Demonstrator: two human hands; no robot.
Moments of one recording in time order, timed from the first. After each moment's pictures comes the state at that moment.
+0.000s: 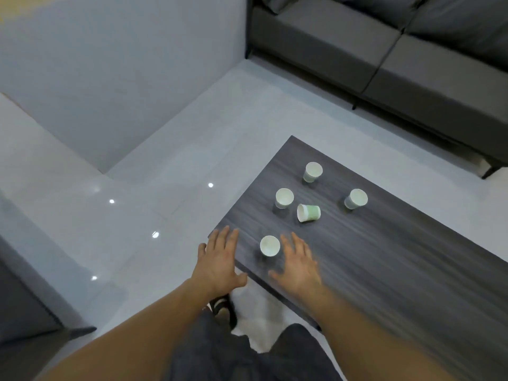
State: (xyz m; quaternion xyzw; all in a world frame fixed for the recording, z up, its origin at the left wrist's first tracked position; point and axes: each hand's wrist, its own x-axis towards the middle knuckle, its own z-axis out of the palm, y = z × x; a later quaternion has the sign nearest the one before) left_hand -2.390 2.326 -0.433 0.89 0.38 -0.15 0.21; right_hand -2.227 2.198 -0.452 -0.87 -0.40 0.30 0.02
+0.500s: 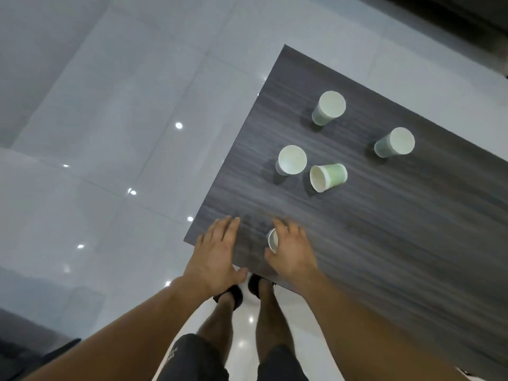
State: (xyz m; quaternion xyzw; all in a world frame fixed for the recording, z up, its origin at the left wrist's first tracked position) left_hand -2.332 2.420 -0.618 0.89 0.26 -0.21 0.31; right_hand -2.198 2.288 -0.635 -0.89 -0.29 0.36 0.02
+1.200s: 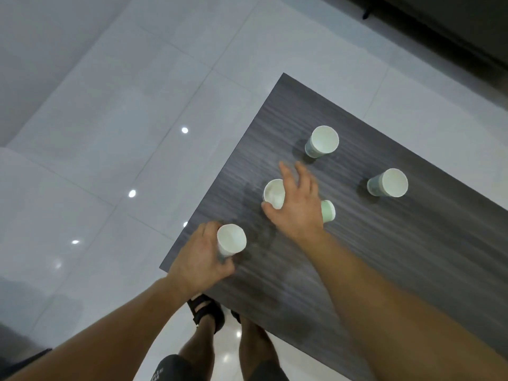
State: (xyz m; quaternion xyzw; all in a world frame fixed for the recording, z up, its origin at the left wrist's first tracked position) left_hand -2.264 2.446 -0.617 0.81 0.38 -0.09 0.43; right_hand -2.059 2.361 -0.611 -0.91 -0.35 0.19 0.12
